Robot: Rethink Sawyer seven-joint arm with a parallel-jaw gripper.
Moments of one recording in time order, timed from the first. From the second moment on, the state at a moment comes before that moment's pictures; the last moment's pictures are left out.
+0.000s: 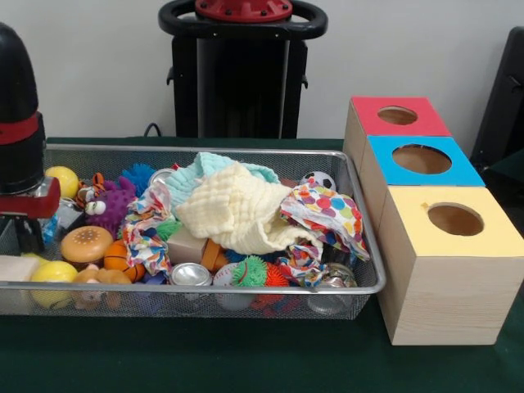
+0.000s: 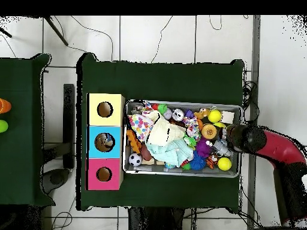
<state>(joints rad) -0.87 -0.37 0.29 1.35 -0.56 0.62 1.44</state>
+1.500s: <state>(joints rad) -0.97 -0.38 0.30 1.47 -0.49 0.37 1.44</state>
